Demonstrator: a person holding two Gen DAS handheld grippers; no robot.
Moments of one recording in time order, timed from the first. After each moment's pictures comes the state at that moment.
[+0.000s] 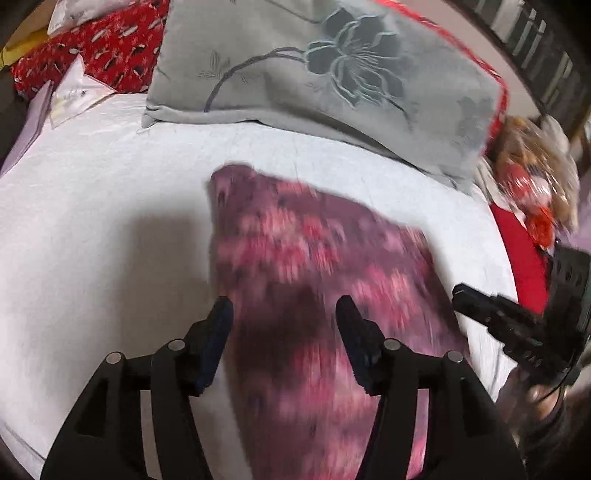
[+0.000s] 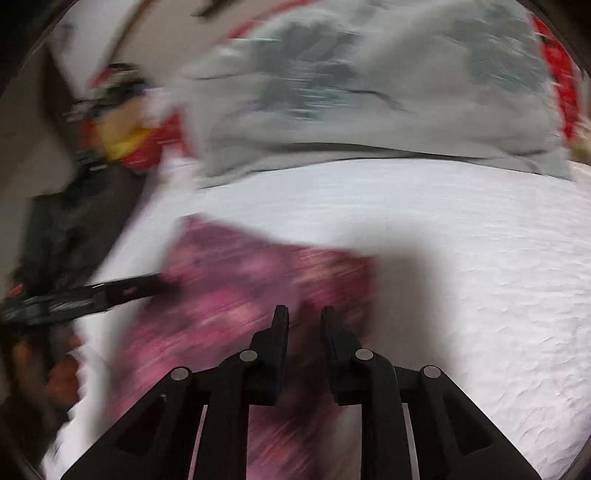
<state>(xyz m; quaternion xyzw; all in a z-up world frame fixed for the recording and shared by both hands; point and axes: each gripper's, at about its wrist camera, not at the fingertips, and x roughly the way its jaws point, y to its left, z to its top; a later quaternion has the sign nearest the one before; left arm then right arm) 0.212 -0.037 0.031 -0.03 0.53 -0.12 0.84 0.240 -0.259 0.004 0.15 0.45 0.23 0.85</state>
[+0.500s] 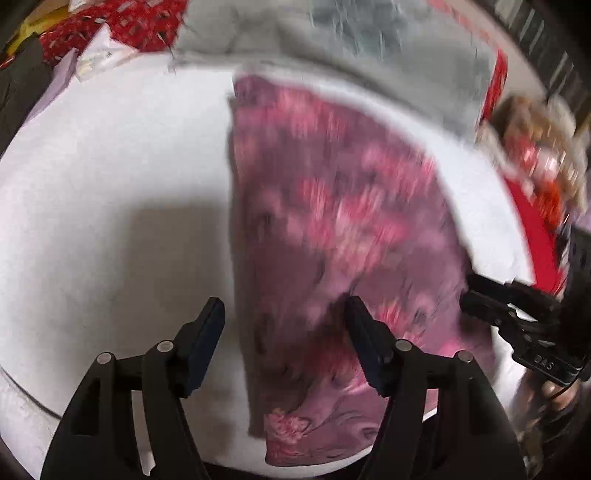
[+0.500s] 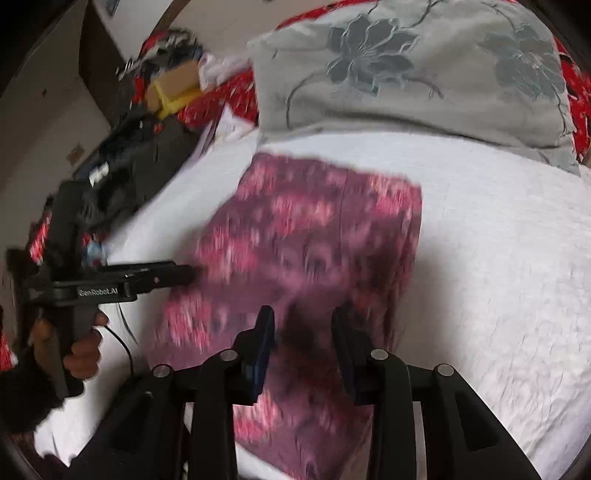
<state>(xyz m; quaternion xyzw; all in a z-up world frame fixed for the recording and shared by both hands) 0.139 -0.044 -0.002 0.00 0.57 -0.09 0.82 0.149 -0.242 0.002 0.09 0.48 0.26 0.83</state>
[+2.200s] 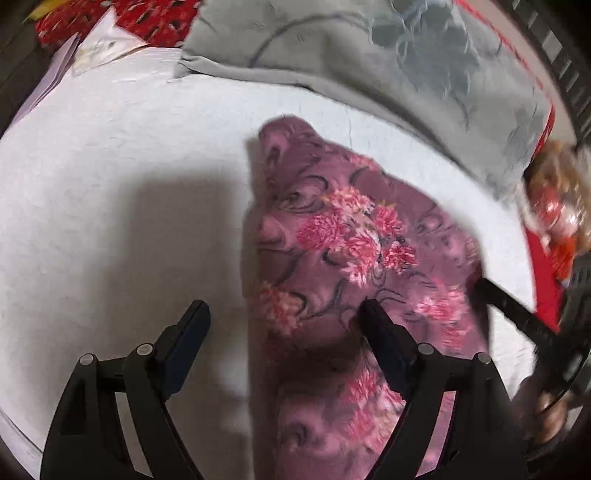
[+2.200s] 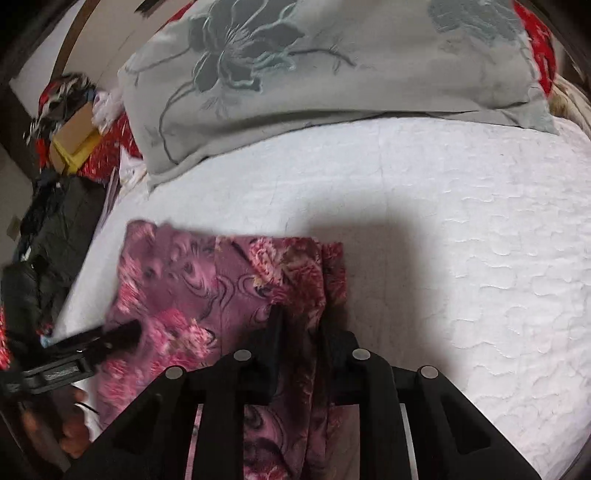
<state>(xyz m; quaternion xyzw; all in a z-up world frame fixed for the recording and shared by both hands) 0.252 -0.016 0.019 -0.08 0.56 -0.06 0.82 0.276 -0.257 -0.025 0.18 0.51 0.11 0.83</state>
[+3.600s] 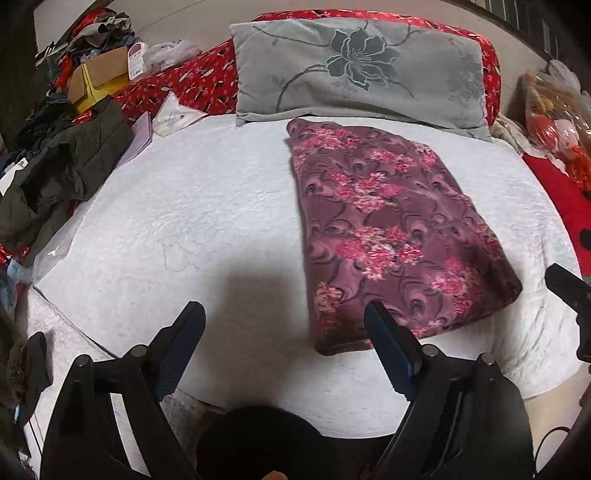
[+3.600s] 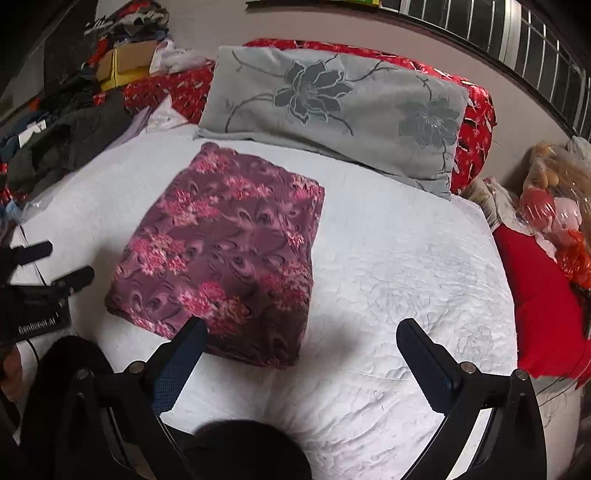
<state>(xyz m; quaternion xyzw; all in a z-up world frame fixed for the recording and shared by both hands) 0.041 -0.045 0.065 0.09 0.45 0.02 0.89 0.048 -0.209 0.077 -0.05 0.44 0.05 0.90</state>
